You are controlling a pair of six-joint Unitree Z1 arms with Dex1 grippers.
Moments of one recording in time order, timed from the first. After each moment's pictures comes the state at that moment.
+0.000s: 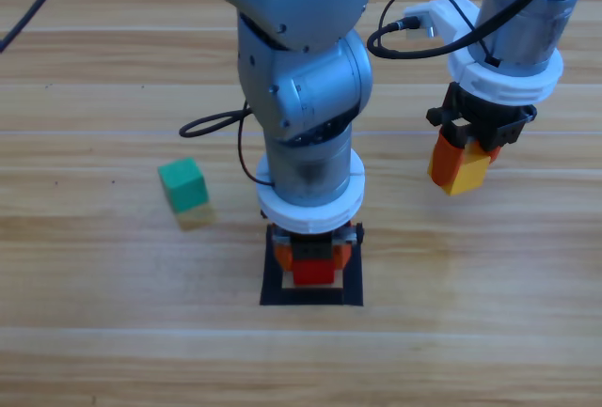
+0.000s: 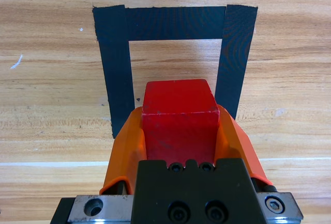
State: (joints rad) arm 0 -0.91 2.28 -1.78 0.99 0.07 -1.00; arm 1 0.66 2.24 -1.88 1.14 0.08 0.14
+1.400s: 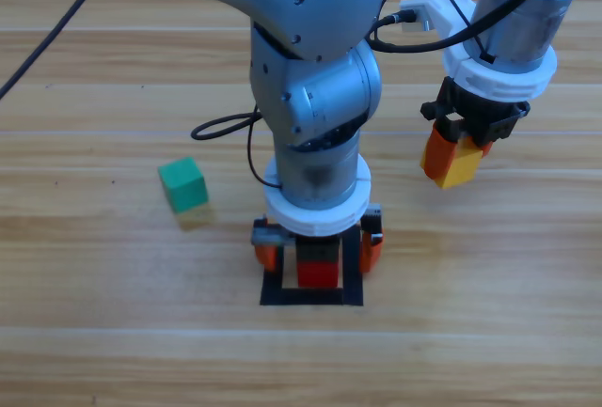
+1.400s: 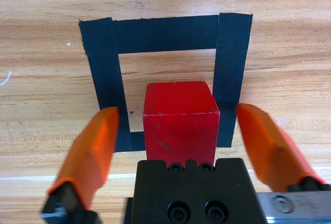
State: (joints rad) arm 0 -0.91 2.31 -1.81 0.99 0.07 -0.97; arm 1 0.66 2.24 -1.88 1.11 0.08 0.15
